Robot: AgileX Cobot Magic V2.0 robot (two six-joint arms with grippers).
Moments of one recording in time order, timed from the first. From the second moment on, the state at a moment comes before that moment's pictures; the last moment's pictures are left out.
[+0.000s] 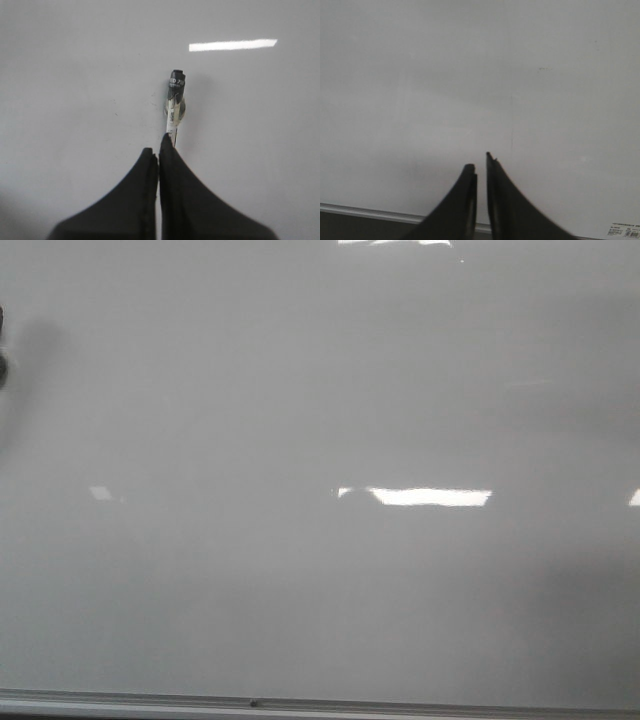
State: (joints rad) left arm -0.02 0.63 -0.70 0.00 0.55 0.05; right arm -0.02 0.76 -0.62 0.09 0.53 -0.08
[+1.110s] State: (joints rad) left arm -0.02 1.22 -0.70 0.00 0.21 0.05; right arm -0.02 0.76 -0.62 0.09 0.53 -0.08
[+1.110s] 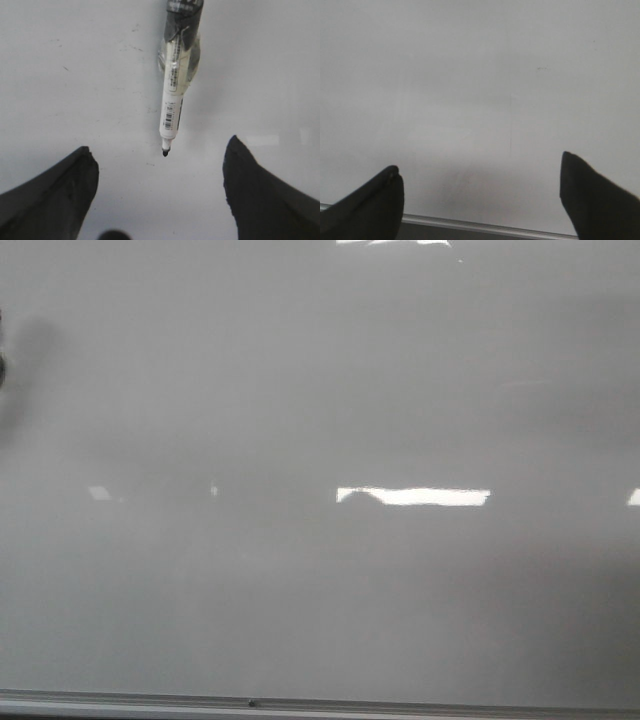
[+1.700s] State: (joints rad) left arm -0.02 1.48 -0.71 0.00 -0.06 0.05; right arm -0.02 0.76 -0.62 0.09 0.53 -0.08
